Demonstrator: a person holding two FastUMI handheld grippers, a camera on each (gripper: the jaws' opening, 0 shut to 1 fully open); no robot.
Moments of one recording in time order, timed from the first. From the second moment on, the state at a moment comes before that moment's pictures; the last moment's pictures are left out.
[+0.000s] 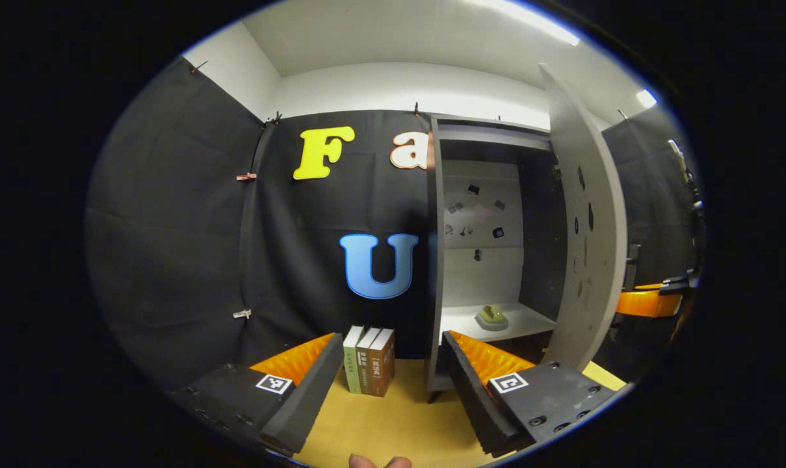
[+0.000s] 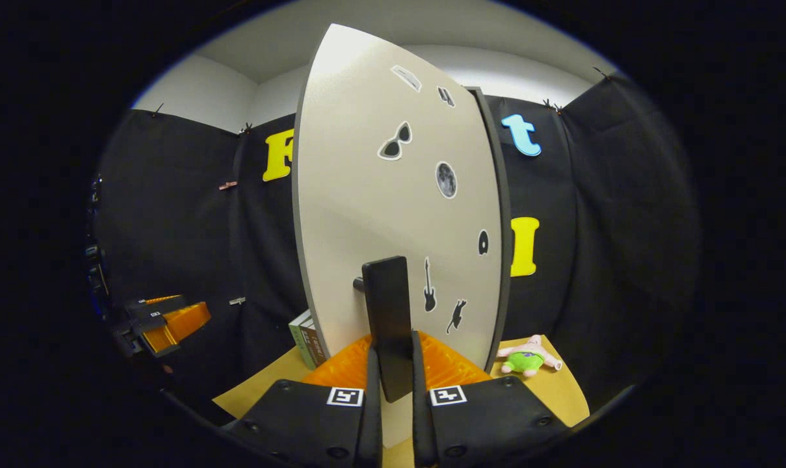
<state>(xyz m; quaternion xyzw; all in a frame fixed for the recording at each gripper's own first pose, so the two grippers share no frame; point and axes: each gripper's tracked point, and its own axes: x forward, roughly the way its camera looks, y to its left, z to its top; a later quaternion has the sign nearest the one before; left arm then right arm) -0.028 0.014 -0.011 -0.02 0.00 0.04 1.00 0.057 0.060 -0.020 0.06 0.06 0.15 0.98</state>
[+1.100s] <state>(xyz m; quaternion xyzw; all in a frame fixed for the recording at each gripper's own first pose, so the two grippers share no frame) 0.016 -0.107 0.009 -0.02 0.00 -0.01 1.00 0.055 -0.032 -0.032 0.05 0.06 0.05 1.00</state>
